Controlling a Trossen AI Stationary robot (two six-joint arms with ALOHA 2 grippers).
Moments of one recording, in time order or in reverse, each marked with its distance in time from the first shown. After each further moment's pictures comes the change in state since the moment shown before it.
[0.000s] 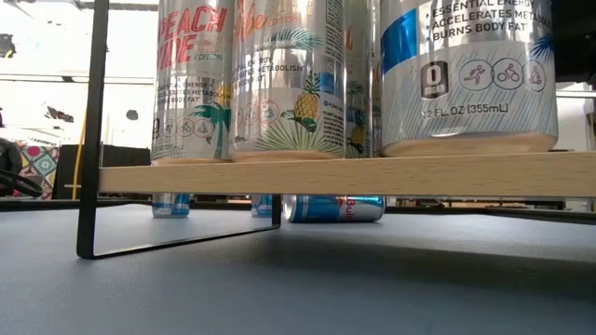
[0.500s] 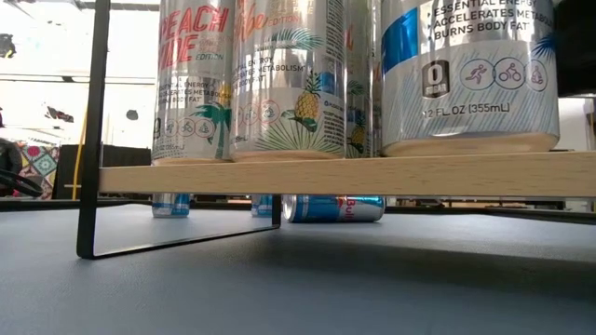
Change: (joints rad) left arm 0.000 0.000 0.000 0.000 0.000 0.003; right arm 0.026 -0.001 0.000 -0.116 -0.084 0.067
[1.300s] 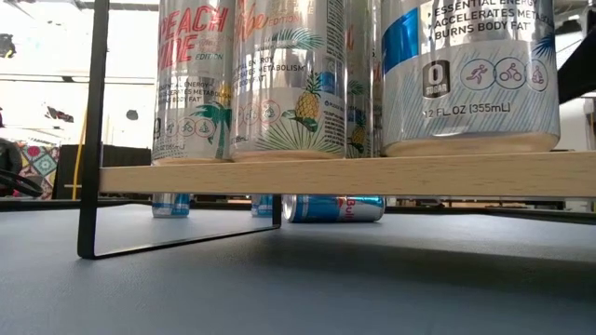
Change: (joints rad) left arm 0.000 0.000 0.000 0.000 0.000 0.003; right arm -0.006 -0.007 0.174 -0.417 -0.301 0.134
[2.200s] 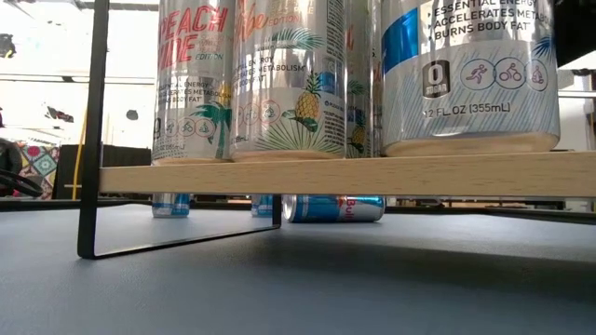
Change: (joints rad) left arm 0.000 0.000 0.000 -0.002 0.000 -0.005; right arm -0.112 0.000 0.077 -0.327 0.050 -0.116
